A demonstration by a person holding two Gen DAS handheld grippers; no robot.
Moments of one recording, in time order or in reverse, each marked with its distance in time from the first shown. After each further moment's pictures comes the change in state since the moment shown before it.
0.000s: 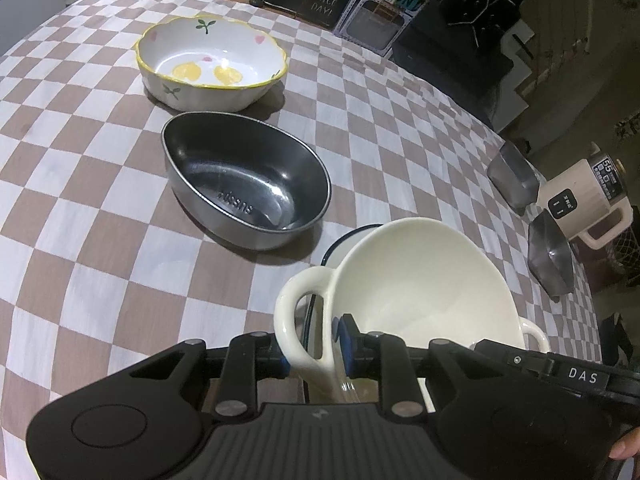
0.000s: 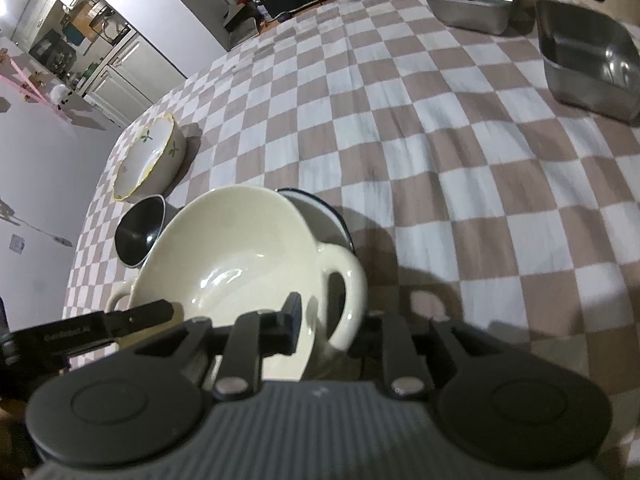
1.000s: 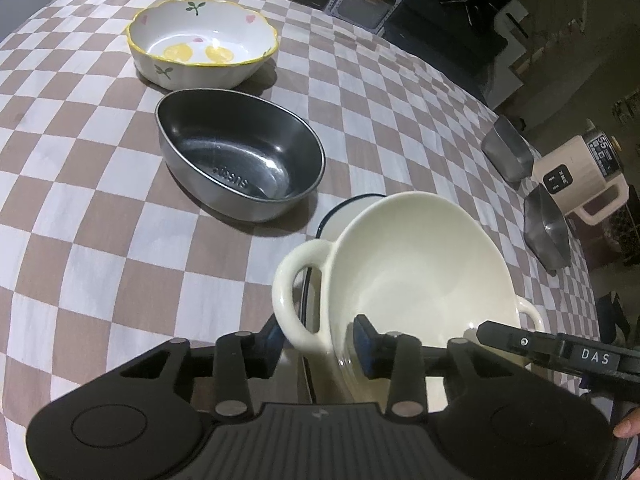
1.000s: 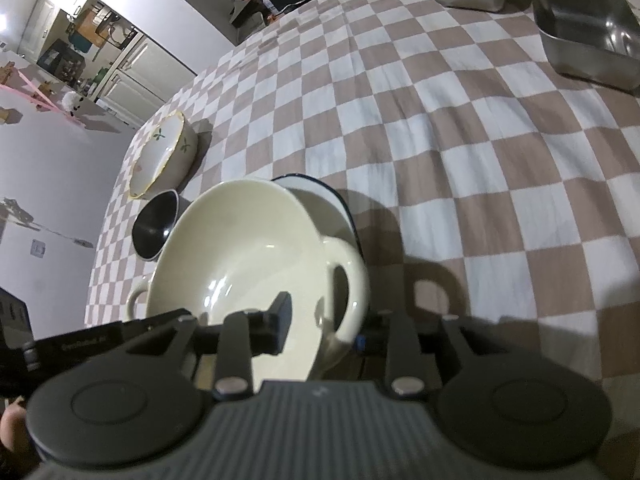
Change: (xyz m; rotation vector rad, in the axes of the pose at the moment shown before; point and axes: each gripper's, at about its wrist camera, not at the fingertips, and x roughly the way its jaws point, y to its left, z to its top) left arm -0.002 0.000 -0.006 0.032 0.067 -0.013; right arm -0.009 -0.010 -0.007 0.037 0.033 0.071
